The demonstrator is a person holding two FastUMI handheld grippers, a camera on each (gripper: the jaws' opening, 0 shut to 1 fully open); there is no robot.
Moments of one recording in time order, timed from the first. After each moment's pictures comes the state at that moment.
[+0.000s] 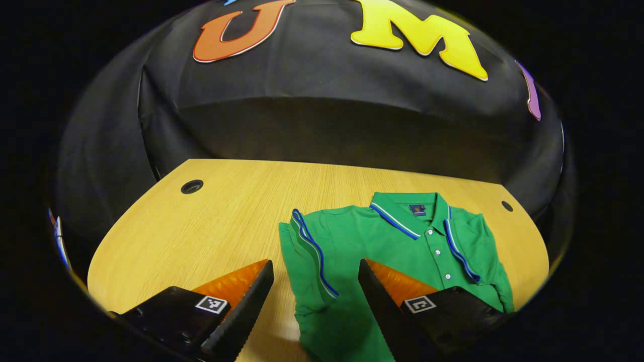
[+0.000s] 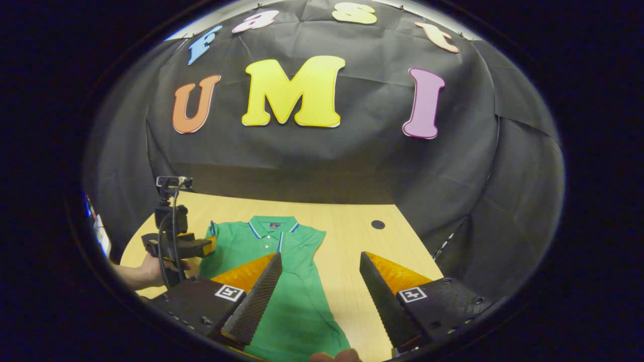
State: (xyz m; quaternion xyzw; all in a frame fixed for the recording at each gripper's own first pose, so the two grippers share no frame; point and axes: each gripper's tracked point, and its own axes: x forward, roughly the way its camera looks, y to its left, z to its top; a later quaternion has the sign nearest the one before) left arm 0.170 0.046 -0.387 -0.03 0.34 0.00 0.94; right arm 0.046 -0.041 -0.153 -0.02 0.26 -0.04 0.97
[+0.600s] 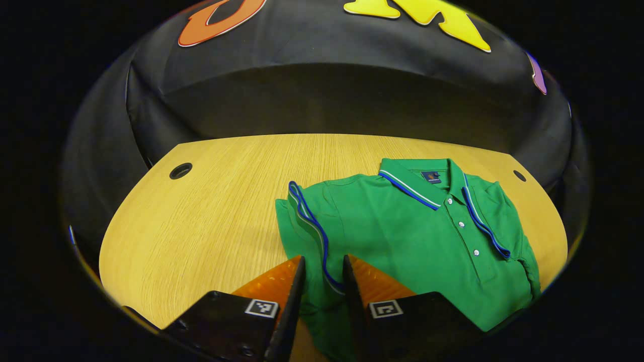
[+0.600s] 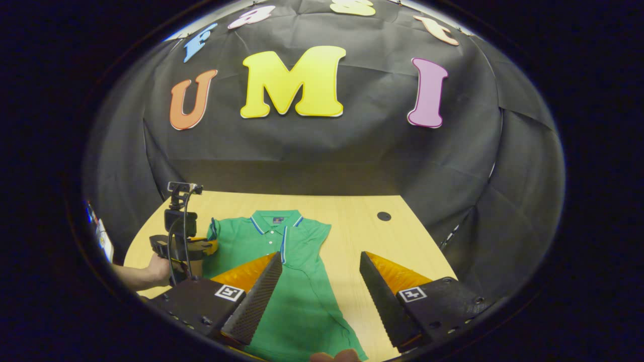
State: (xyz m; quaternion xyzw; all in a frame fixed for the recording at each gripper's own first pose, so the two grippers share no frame) left arm 0.173 0.042 -0.416 -0.02 0.37 -0.05 0.93; right arm 0.051 -0.031 -0.171 0.00 0.28 -0.04 0.96
